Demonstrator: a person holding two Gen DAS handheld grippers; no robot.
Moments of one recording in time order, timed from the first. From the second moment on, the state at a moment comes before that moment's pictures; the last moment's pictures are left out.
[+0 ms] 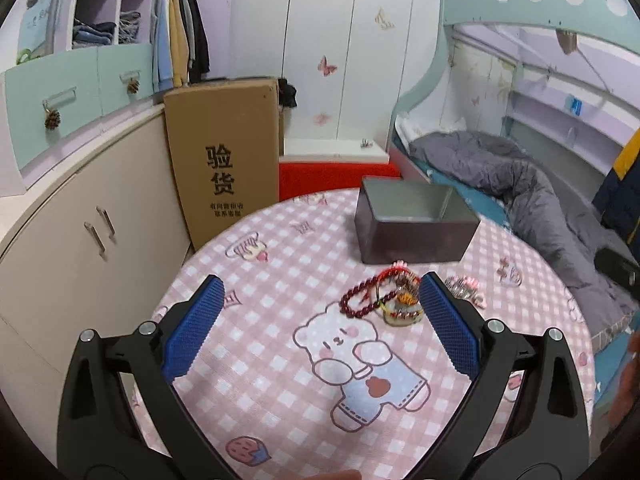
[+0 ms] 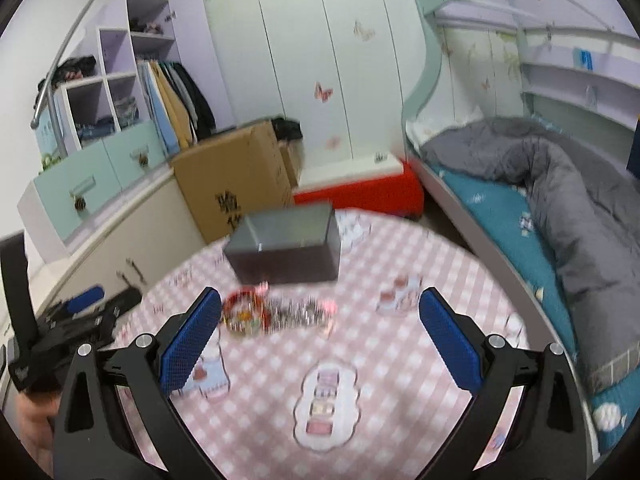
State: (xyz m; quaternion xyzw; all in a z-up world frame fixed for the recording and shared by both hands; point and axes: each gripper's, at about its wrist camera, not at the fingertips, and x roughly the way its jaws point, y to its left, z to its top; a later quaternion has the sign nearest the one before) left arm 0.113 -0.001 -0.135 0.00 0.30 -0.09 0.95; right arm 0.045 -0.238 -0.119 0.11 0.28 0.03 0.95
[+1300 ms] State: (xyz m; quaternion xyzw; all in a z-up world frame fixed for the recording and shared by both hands) left arm 0.177 -0.045 -0.184 0.02 0.37 -0.19 0.91; right arm 0.070 -0.250 -0.157 0.12 0.34 0.03 0.93
